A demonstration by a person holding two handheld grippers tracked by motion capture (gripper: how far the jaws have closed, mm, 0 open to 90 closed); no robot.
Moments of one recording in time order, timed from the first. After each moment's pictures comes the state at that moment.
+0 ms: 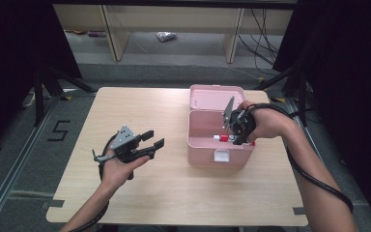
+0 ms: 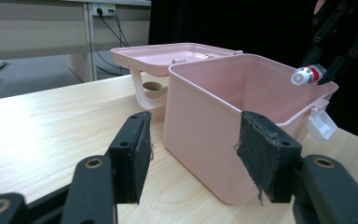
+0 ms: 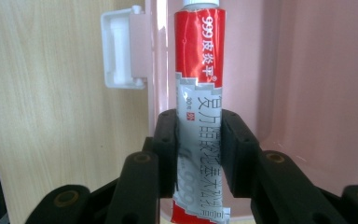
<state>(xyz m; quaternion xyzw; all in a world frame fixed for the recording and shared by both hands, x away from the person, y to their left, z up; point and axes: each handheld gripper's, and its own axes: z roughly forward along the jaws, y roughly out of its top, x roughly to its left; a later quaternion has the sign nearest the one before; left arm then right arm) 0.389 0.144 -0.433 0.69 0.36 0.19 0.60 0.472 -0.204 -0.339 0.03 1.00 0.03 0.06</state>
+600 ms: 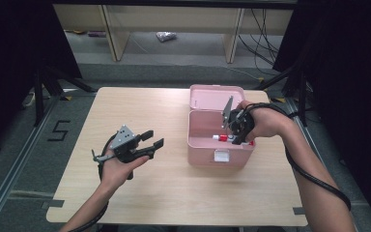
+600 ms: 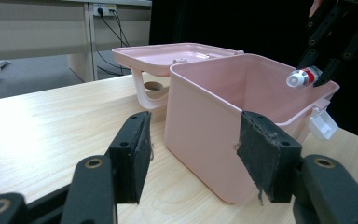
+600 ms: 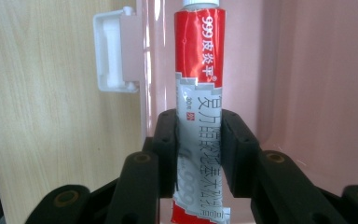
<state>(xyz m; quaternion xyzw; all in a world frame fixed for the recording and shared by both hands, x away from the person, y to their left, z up) 0.389 0.145 -0.433 0.70 0.36 0.19 0.60 0.475 -0.202 -0.343 0.05 1.00 0.02 0.06</state>
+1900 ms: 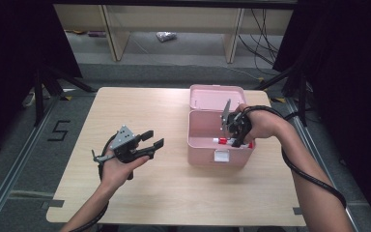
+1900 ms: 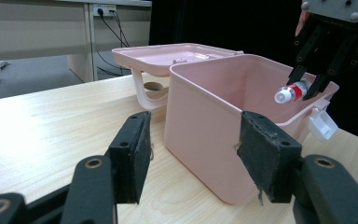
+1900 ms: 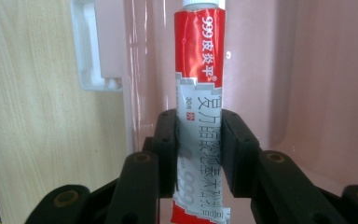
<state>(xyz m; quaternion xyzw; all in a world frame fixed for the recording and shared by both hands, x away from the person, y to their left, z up) 0.389 0.145 -0.433 0.69 0.36 0.19 0.60 0.487 -0.203 -0.364 0.04 1.00 0.02 0.04</state>
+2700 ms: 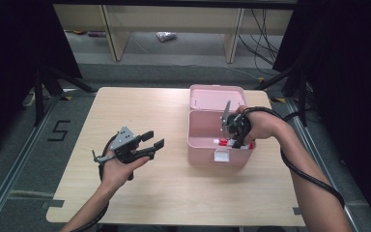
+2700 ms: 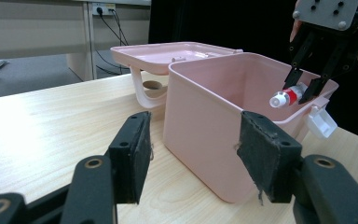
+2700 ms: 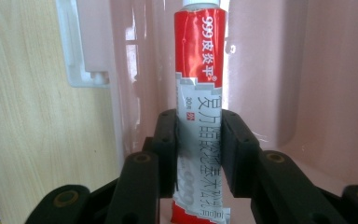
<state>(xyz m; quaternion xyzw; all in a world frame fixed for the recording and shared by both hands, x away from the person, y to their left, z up) 0.389 0.144 -0.435 0.70 0.36 0.19 0.59 0.489 -0.205 -0.373 0.06 1.00 0.00 0.03</state>
